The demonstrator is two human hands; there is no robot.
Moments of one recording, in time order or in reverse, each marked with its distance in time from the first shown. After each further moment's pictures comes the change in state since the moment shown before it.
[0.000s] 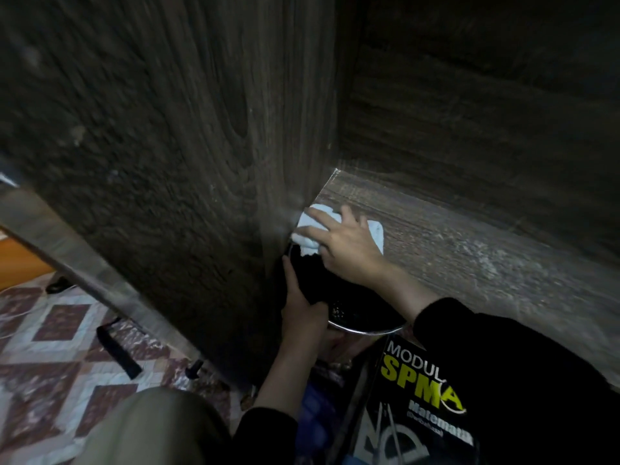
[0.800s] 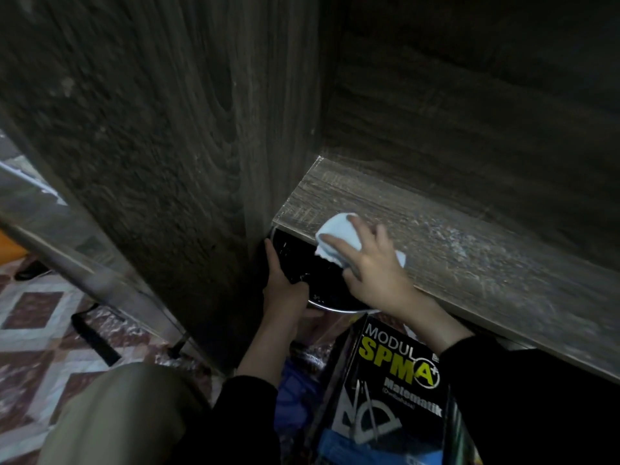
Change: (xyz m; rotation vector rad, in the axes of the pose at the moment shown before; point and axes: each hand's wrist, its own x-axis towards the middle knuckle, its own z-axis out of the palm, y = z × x) left_hand -0.004 0.005 0.000 -0.115 -0.050 -0.050; right_hand -0.088 0.025 0.009 0.108 0.131 0.087
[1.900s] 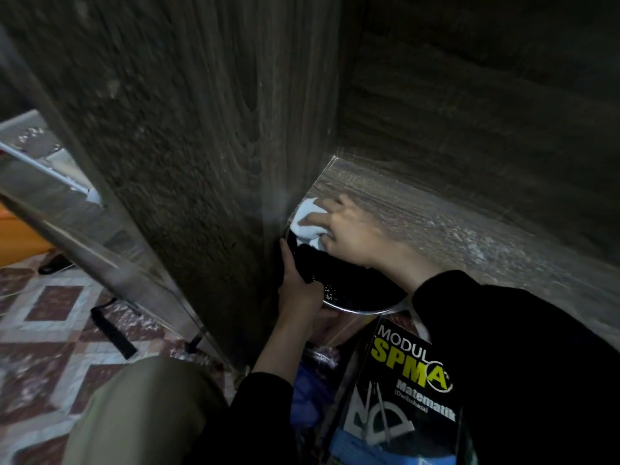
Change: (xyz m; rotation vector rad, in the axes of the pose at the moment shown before) left_hand -0.004 0.002 -0.001 0.016 -0.007 0.013; right_hand 0.077 -0.034 -0.020 -0.067 -0.251 -0.100
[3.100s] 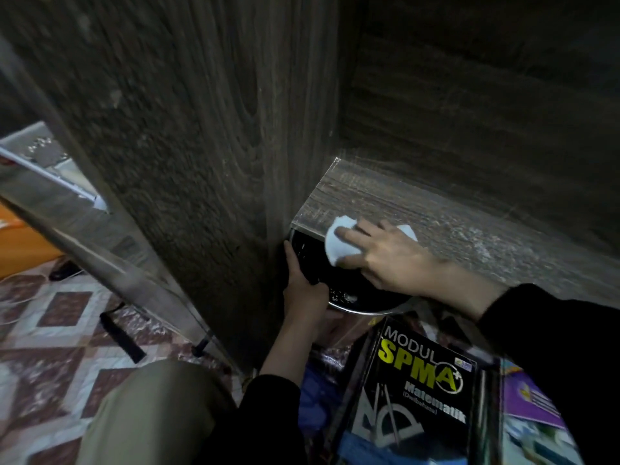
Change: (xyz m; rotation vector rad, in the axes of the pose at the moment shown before) left_hand 0.003 -0.001 0.000 0.028 0.013 -0.024; right_hand -0.051 0.030 0.001 -0.318 0.011 -0.343
